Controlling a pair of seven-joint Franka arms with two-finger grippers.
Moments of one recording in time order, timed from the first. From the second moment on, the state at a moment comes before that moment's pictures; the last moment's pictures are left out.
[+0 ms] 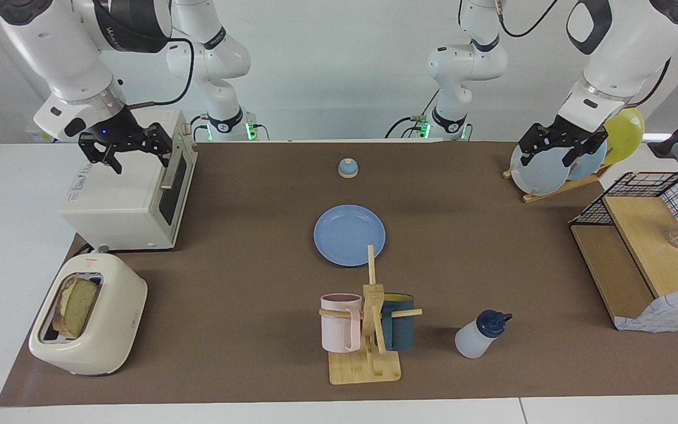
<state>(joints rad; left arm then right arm) -0.06 -0.06 0.00 -1.68 -0.02 1.59 0.04 0.04 -0.02 -0.08 -1.66 0.00 1.57 -0.19</state>
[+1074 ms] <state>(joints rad) -0.14 -0.09 -0.01 -1.77 -0.01 1.74 0.02 -0.05 -0.02 -0.09 -1.68 0.01 1.85 -0.17</state>
